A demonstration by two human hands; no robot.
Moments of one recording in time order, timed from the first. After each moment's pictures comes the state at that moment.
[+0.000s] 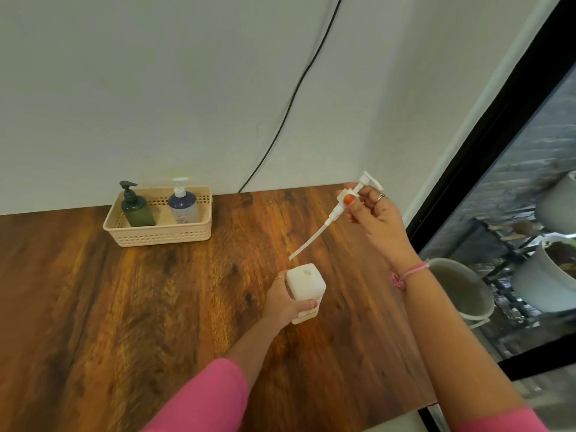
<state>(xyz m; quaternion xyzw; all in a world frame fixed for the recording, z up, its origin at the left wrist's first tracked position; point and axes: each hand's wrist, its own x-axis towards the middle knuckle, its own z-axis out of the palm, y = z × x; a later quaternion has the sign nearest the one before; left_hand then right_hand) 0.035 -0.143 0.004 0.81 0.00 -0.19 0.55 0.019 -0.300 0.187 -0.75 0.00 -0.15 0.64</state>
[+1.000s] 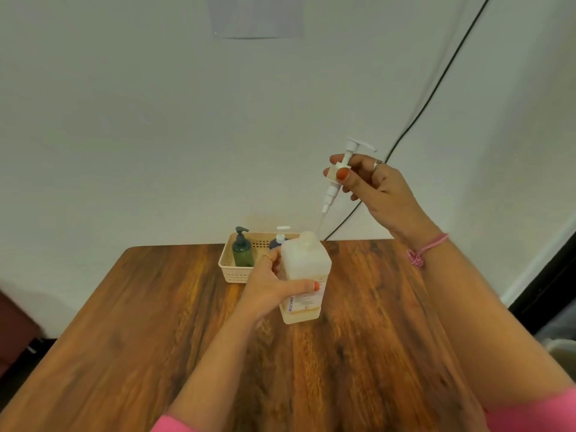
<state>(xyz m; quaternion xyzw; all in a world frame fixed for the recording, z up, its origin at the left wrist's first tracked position) 0.060 0.065 0.180 0.75 -0.01 -0.05 0.66 0.092 -0.128 0.304 -0.77 -0.23 -0.13 0.59</state>
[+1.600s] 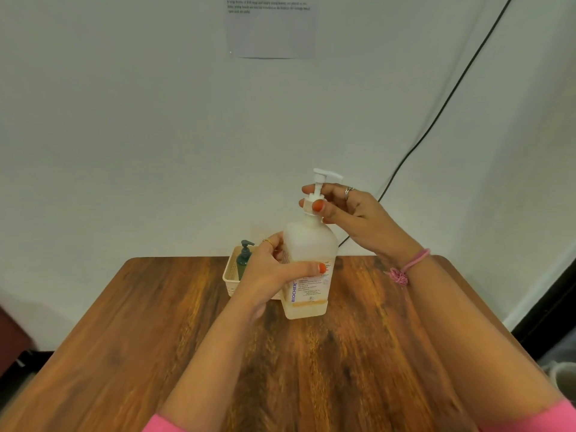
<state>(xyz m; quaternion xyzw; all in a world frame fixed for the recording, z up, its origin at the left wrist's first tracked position) 0.075 0.083 0.224 0.74 -0.03 -0.02 0.67 0.103 -0.090 0.299 -0.78 -0.29 -0.03 0.55</state>
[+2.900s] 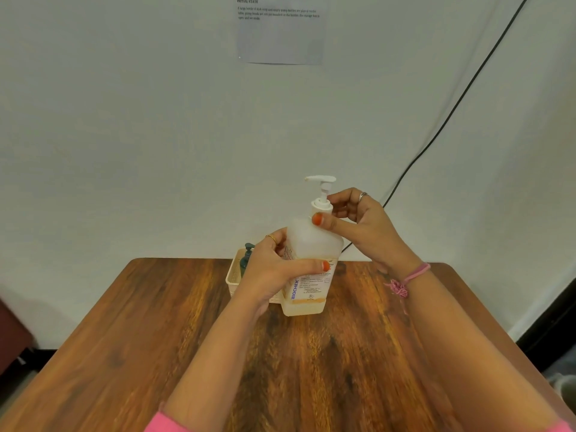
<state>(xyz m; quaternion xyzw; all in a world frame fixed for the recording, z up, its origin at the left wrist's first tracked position) 0.078 0.088 0.234 0.73 -0.03 0.00 0.68 0.100 -0.081 0.291 -0.75 -0.21 -0.10 0.62</state>
